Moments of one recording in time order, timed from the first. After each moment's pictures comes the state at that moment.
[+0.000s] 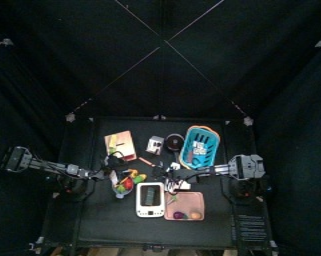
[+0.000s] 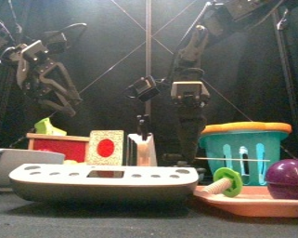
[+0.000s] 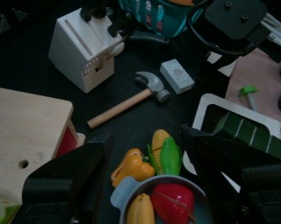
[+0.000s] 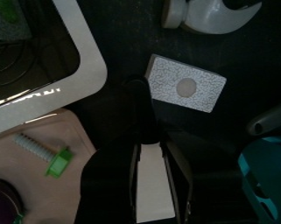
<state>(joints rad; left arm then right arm) -0.13 -0.59 1.11 1.46 0.43 -1.84 -0.03 0.20 0.29 -0.16 0.92 0.37</state>
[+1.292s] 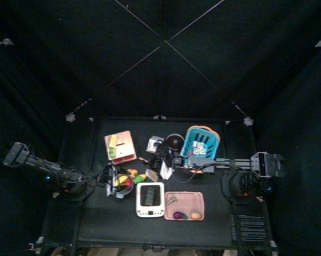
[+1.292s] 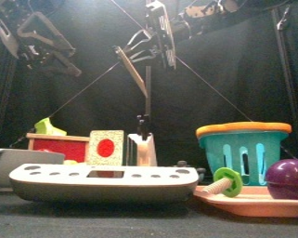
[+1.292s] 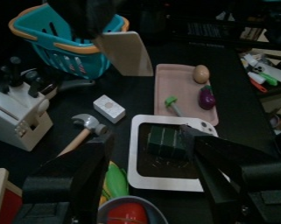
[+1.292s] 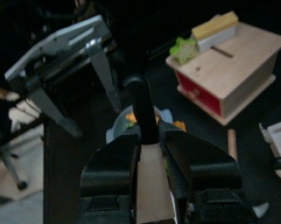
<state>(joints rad) -0.29 -0.67 1.08 1.68 0.38 -1.85 -0.16 -0.07 0.40 0.08 -0.10 0.38</state>
